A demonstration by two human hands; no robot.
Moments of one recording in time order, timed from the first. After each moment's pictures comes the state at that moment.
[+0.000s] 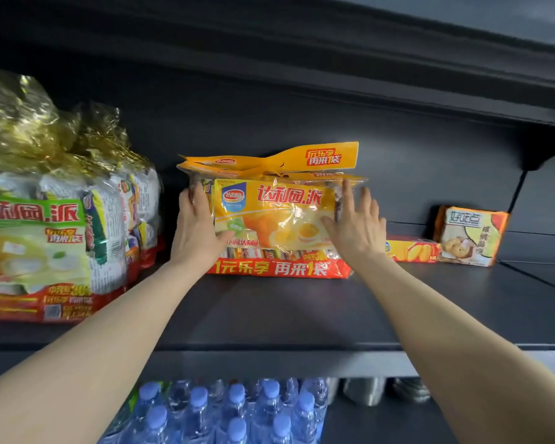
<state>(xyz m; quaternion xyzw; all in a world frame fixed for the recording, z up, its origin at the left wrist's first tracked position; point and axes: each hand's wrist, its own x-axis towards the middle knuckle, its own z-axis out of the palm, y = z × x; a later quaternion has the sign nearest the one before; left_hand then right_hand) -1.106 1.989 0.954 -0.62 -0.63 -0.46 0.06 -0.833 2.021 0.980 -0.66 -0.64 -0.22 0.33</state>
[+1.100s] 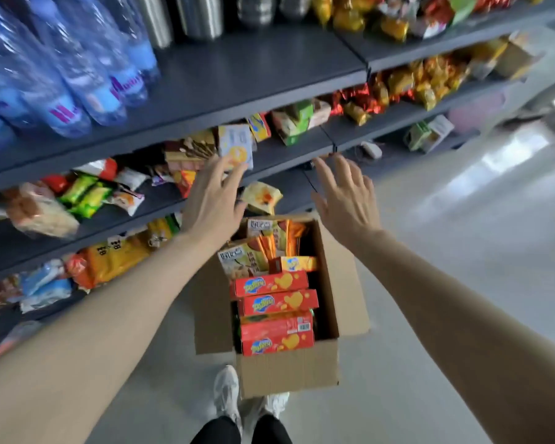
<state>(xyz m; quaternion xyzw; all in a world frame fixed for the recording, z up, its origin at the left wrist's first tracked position) -0.827 1.601 0.542 -0.87 -0.46 -0.16 -0.07 -0.592 1.519 0.544 -0.75 -0.66 -0.06 0.10</state>
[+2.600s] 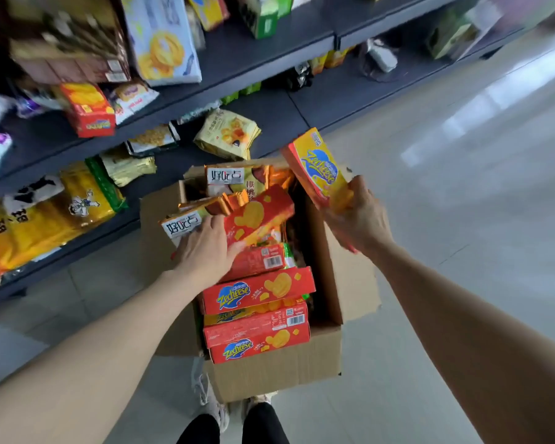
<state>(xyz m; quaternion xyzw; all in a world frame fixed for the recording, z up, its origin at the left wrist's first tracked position) -0.771 1.580 0.253 -0.81 -0.52 0.10 -0.26 -0.503 1.503 0.271 -0.87 -0.40 0.24 0.17</state>
